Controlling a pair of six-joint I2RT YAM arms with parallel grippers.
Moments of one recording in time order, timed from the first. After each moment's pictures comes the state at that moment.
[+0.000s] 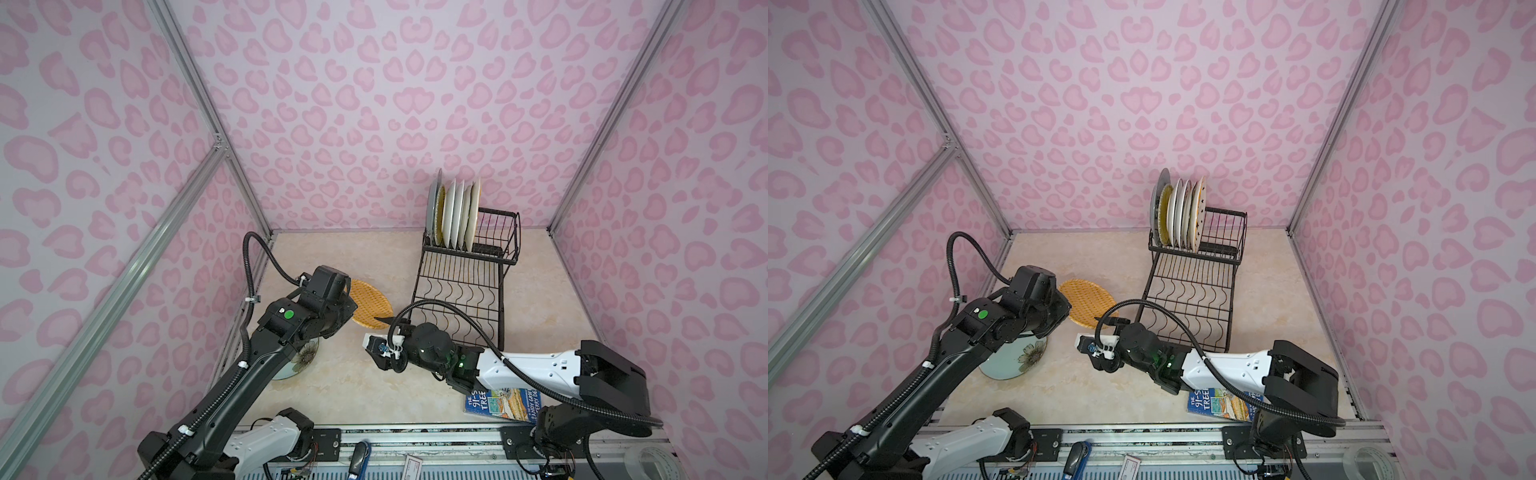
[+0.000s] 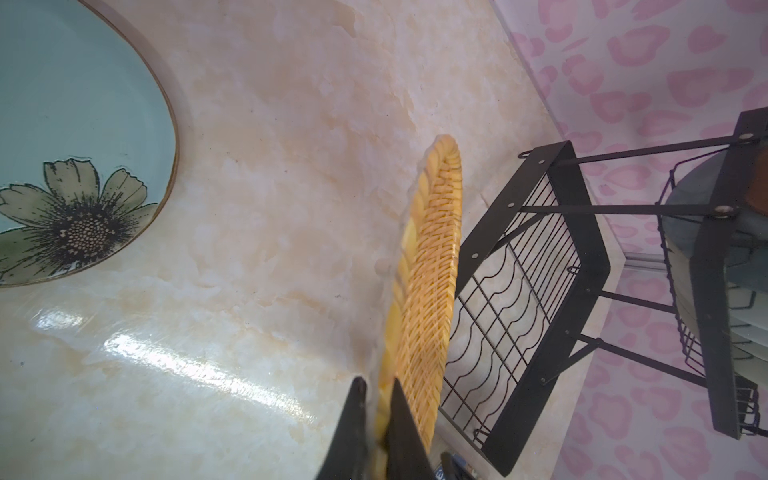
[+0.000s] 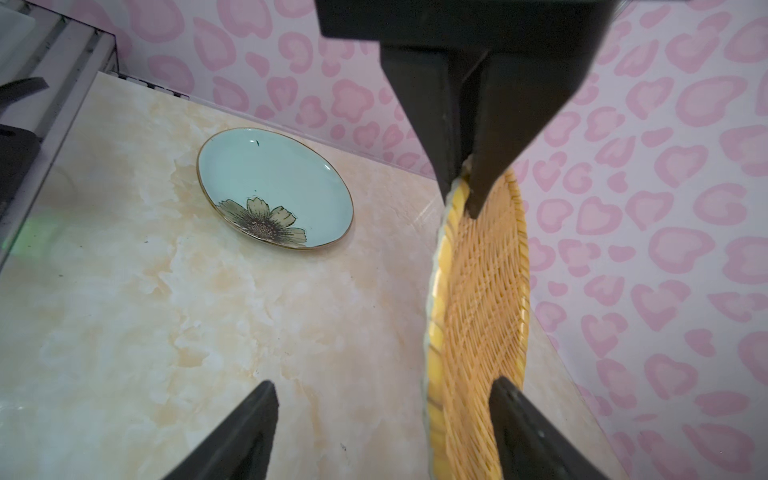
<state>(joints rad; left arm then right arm) -0.53 1.10 1.17 -1.00 -0.16 -1.20 1.16 1.55 0.84 0.41 0.13 -0.53</state>
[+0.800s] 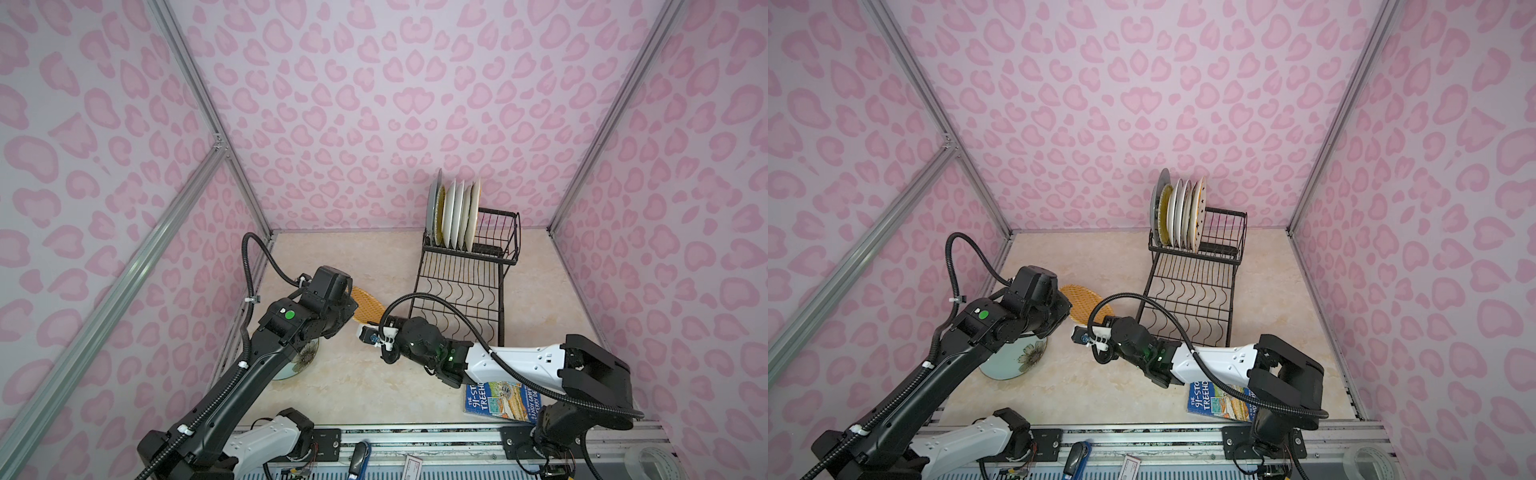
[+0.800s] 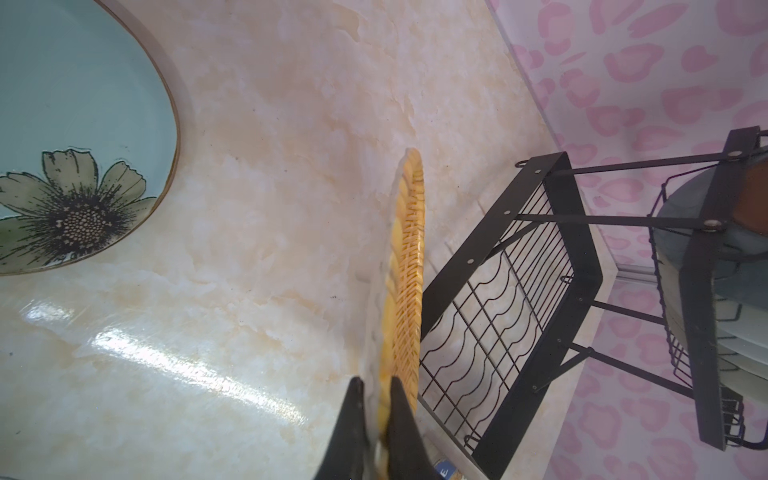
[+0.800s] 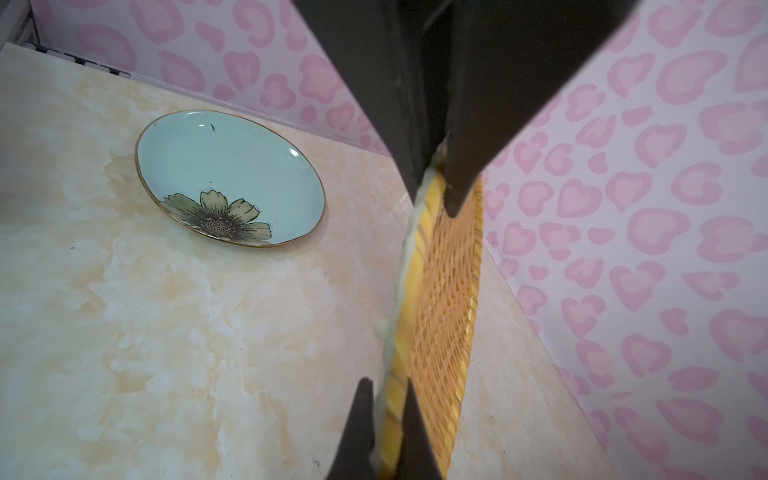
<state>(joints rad) -0.55 1.10 1.18 -1.00 -0.17 -1.25 1.14 1.62 0.91 0.40 0.18 -0.52</state>
